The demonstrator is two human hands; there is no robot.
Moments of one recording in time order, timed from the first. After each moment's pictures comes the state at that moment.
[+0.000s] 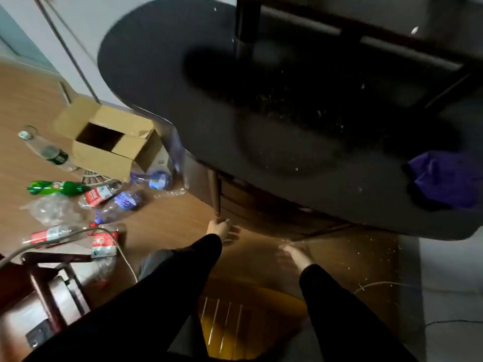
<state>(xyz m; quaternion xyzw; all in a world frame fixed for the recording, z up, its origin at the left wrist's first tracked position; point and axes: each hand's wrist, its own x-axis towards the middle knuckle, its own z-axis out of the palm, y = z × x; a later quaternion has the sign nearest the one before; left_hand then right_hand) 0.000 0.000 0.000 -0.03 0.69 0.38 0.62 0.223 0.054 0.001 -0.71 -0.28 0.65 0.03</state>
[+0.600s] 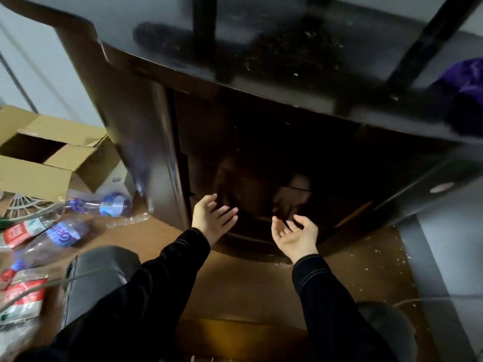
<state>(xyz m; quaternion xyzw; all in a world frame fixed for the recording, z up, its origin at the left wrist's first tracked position) 0.010 0.061 -0.167 -0.10 0.39 0.62 0.67 0.226 0.112 -0.144 -0.47 0.06 0.76 0.44</state>
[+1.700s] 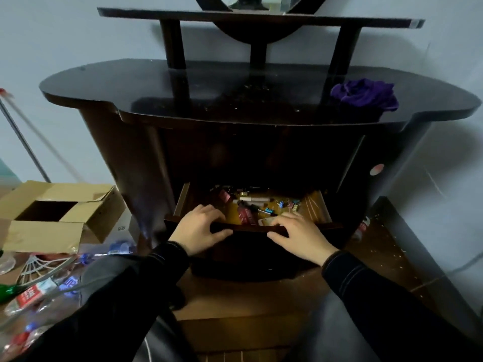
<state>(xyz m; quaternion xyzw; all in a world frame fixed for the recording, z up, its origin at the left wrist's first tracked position) 0.008 -0.019 -0.058 0.77 0.60 0.21 0.04 0.295 0.029 -0.045 -0.46 -0.87 0.11 0.09</state>
